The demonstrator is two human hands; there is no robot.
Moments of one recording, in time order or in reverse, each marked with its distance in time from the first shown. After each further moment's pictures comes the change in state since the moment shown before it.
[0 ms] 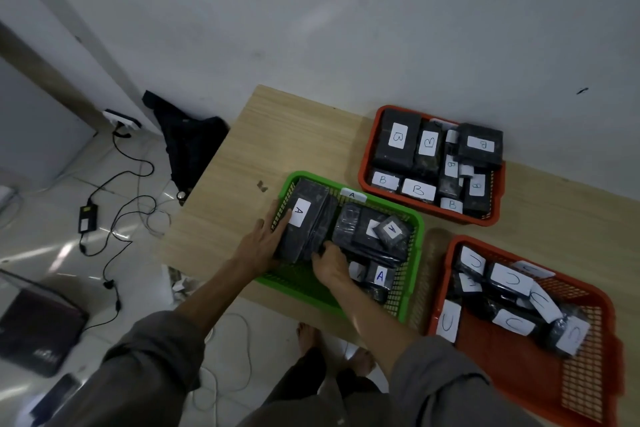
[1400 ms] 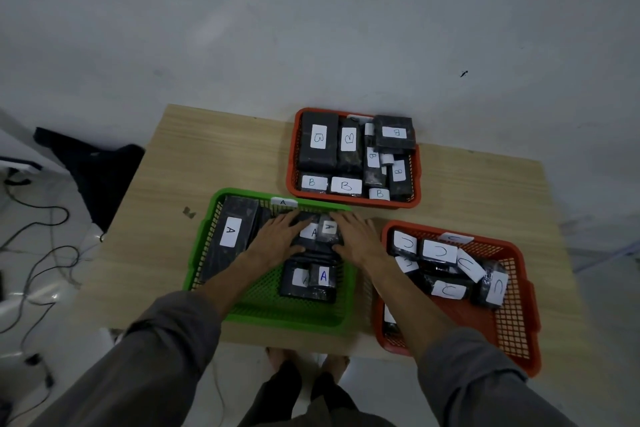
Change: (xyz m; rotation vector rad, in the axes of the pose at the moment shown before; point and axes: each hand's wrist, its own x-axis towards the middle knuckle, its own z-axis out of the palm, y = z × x) left_hand 0.106 0.122 -0.004 0.016 -0.045 0.320; right_hand 0.015 0.075 -0.168 -0.688 0.201 -0.301
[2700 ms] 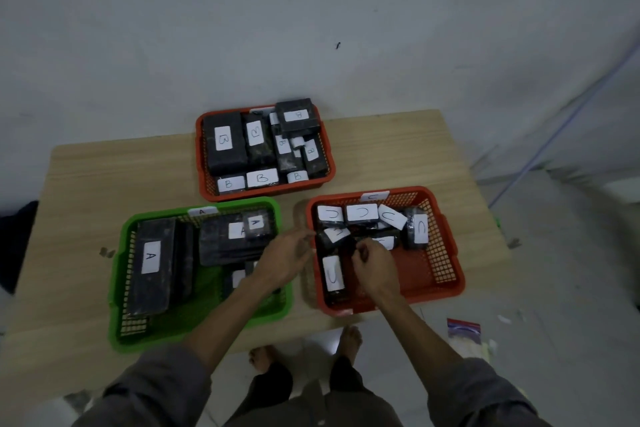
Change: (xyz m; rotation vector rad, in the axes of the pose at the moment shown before) left_hand 0.007 0.161 0.012 -0.523 0.136 0.228; right_hand -0.165 0.103 0.048 0.577 0.473 0.605
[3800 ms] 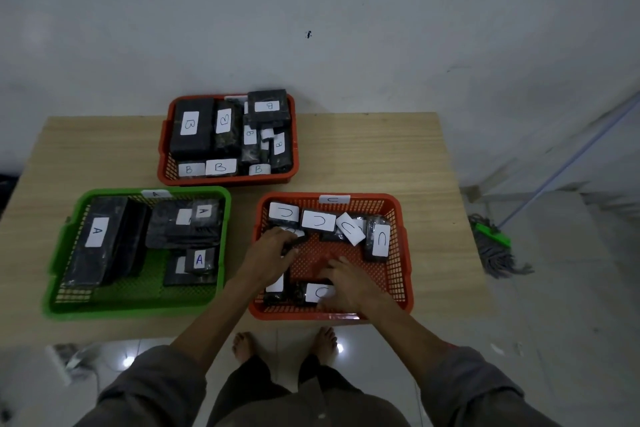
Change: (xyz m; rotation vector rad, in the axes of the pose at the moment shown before) left_hand 0.041 0.053 0.094 0.148 0.085 -0.217; right_hand 0.052 0.094 -0.053 -0.468 -0.696 -0.601
